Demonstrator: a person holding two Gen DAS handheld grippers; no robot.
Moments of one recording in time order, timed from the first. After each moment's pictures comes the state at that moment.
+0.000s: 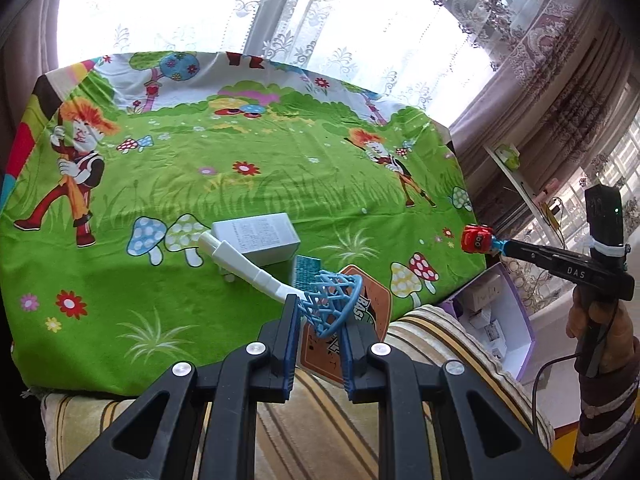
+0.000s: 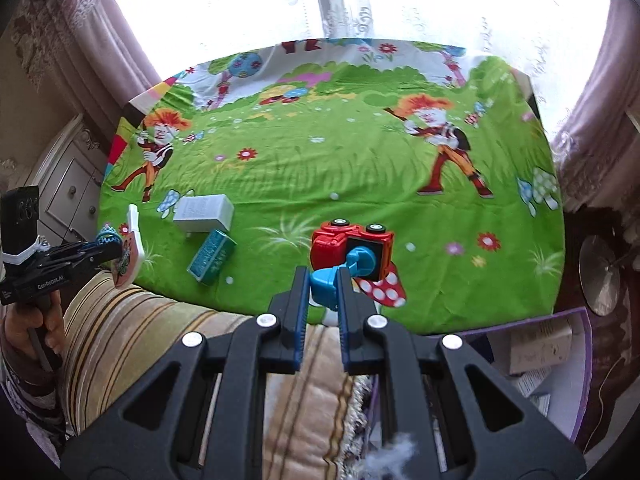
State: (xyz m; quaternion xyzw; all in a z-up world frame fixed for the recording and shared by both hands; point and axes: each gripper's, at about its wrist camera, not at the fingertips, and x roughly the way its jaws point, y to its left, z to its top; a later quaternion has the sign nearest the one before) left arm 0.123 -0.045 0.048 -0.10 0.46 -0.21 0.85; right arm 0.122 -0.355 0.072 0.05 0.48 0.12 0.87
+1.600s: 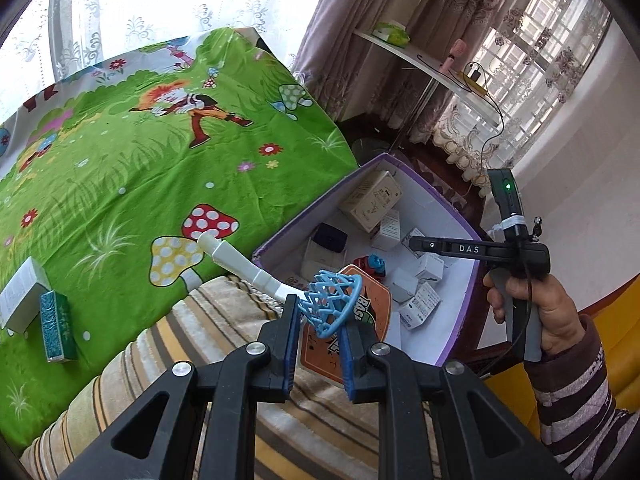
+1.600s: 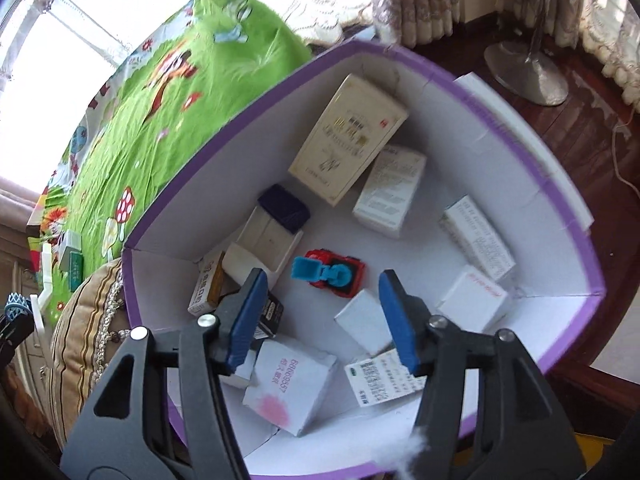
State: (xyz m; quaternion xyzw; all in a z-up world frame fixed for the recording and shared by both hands) left arm 0.068 -0.306 0.045 0.06 0.50 -0.38 0.78; right arm 0.007 -0.577 -0.064 0.26 0.52 -0.09 0.81
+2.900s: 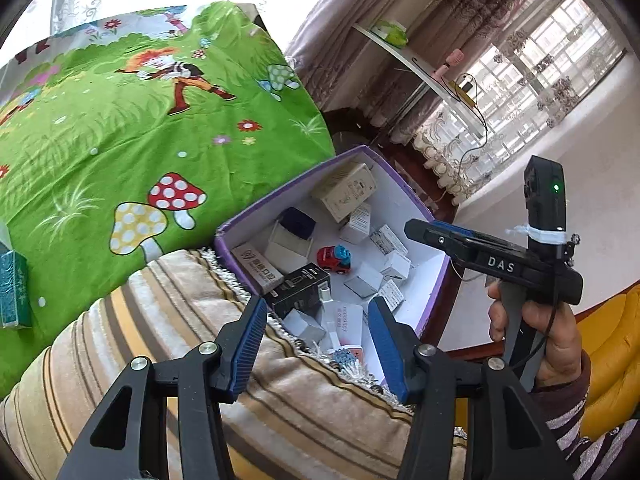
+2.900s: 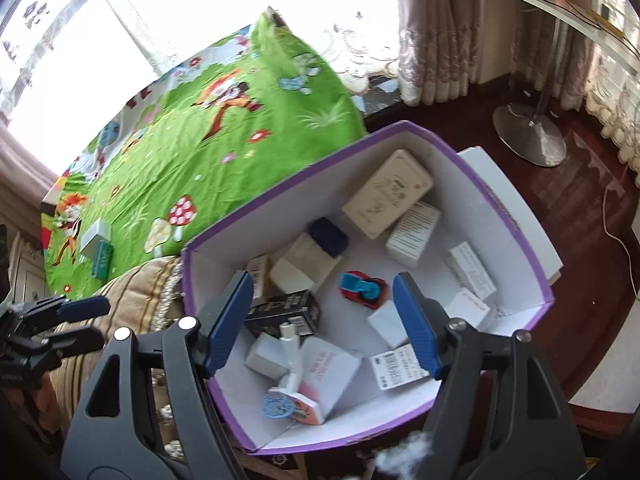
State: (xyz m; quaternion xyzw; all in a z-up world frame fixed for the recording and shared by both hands) left arm 0.070 -0.297 0.034 -0.01 0.54 -0.39 0.75; right arm 0.003 -0.521 0.007 0.19 0.47 -0.04 0.86
